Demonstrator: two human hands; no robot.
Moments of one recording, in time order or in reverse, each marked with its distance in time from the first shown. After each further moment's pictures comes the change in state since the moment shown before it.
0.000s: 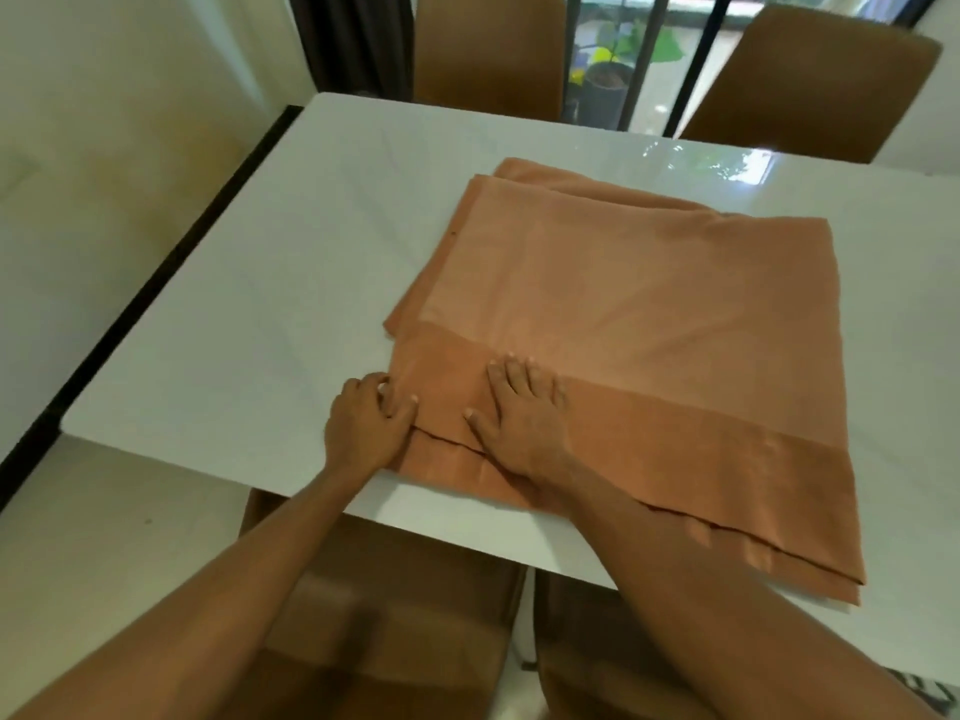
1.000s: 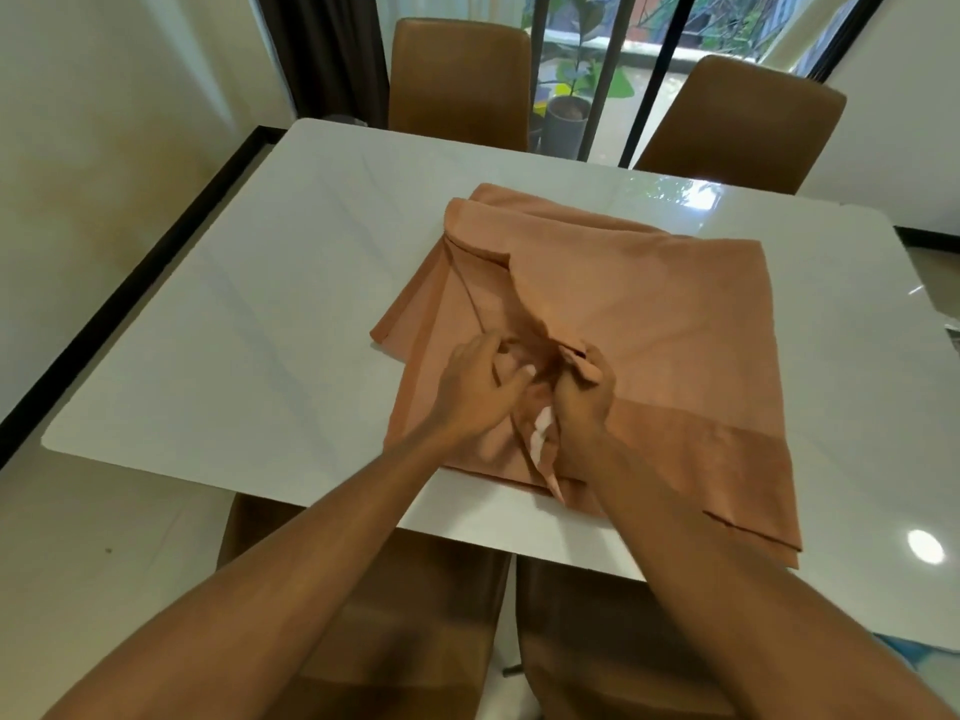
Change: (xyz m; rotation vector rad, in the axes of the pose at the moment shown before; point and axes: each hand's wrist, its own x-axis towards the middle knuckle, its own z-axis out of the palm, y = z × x) left_hand -0.013 0.133 0.015 -0.418 -0.157 0.491; right_hand -0.017 0.018 -0.063 1.206 0.756 0.419
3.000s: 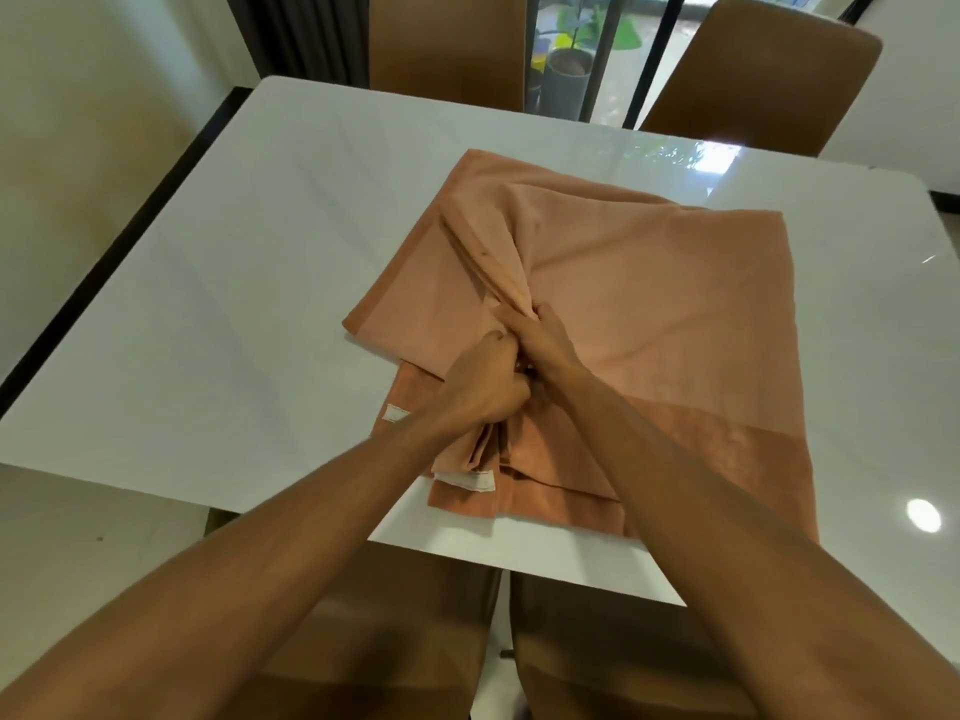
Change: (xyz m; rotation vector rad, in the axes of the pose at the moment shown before) left_hand 0.040 0.008 0.025 0.281 -0.265 -0.076; right_hand 0.067 -0.005 0.040 -0.175 -0.430 0.350
